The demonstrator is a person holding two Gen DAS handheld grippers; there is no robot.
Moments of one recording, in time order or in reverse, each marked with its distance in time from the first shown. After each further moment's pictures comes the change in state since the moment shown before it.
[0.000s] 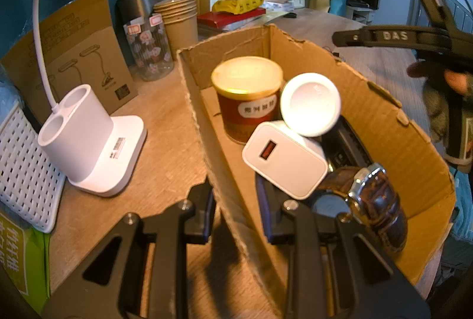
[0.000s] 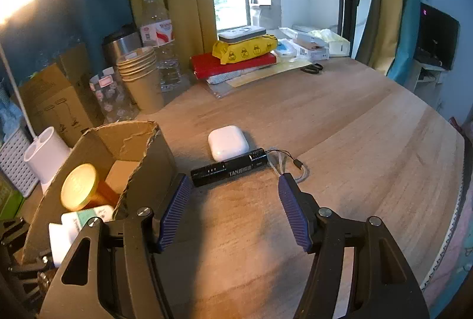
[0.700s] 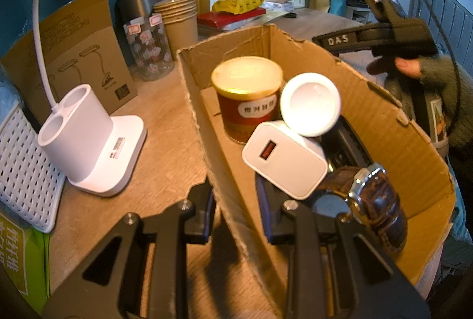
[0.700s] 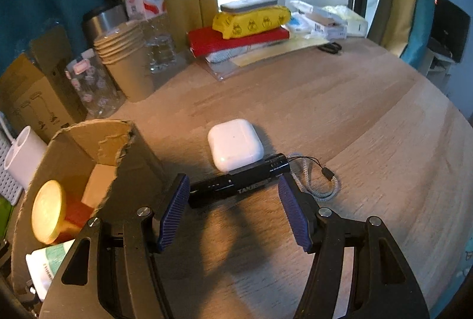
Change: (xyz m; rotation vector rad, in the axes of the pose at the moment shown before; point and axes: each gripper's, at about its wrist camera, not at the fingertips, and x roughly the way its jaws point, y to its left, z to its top) left arm 0.000 0.000 0.000 0.000 0.000 -0.001; right arm 0.066 0.002 0.017 0.005 0.126 0.005
